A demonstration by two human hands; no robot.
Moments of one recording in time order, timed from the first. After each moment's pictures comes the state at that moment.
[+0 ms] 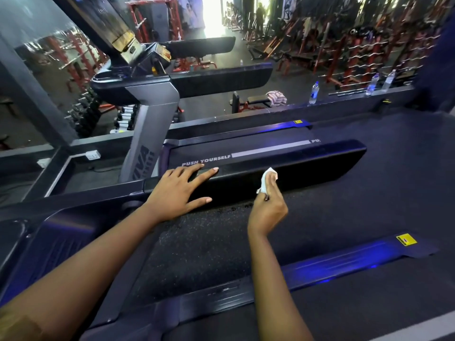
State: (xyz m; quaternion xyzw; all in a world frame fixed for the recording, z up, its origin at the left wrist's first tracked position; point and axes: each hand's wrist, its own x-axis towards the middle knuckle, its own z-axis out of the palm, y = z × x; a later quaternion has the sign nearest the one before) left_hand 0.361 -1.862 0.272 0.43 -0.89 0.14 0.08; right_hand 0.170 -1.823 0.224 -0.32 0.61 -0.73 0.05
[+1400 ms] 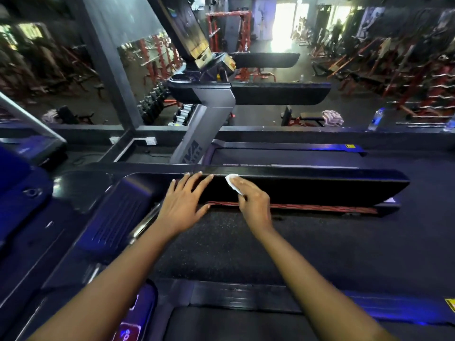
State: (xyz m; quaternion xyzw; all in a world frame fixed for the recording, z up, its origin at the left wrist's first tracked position) left_hand 0.381 -1.745 0.296 0.67 -0.74 0.05 0.06; right_hand 0.205 -1.795 0.252 -0.74 0.43 -0.50 0.13
